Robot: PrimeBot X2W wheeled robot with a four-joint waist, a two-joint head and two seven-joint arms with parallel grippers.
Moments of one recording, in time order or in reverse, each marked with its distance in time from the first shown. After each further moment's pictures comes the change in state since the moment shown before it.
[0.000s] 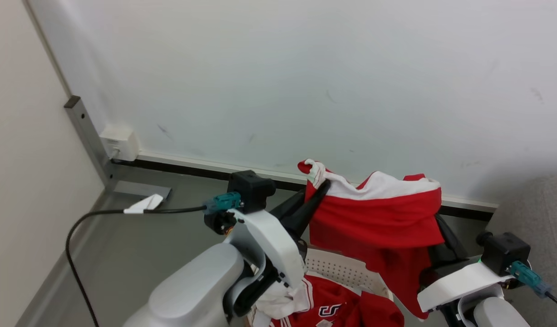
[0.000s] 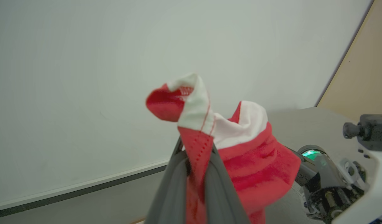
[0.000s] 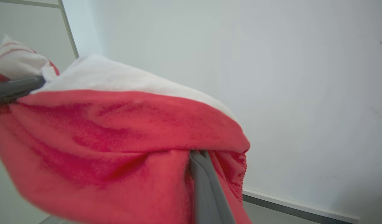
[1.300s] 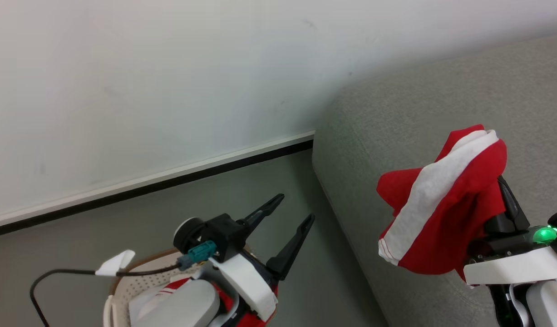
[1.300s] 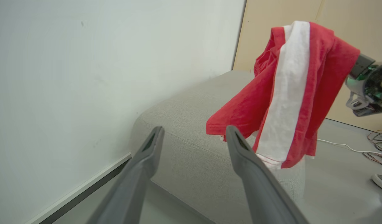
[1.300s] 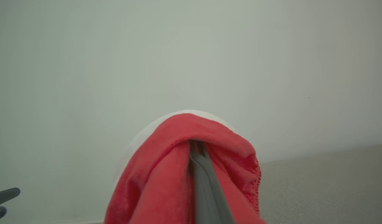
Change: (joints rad) left arm 0.172 0.091 0.063 -0.080 0.245 0.011 -0.129; right arm 0.038 -0.070 -0.152 -0.283 -0.018 0.000 0.000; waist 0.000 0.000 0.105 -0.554
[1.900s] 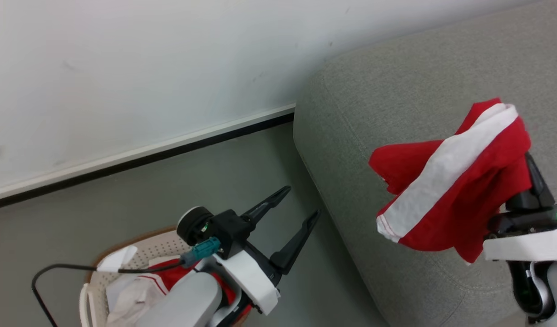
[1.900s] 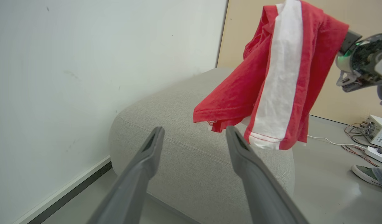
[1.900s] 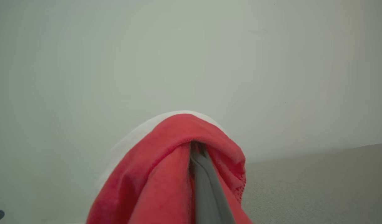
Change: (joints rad) left arm 0.017 -0.041 0.080 0.012 0.125 -0.072 0.000; right arm -0.051 -0.016 -0.042 -0.018 0.000 0.000 0.000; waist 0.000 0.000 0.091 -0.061
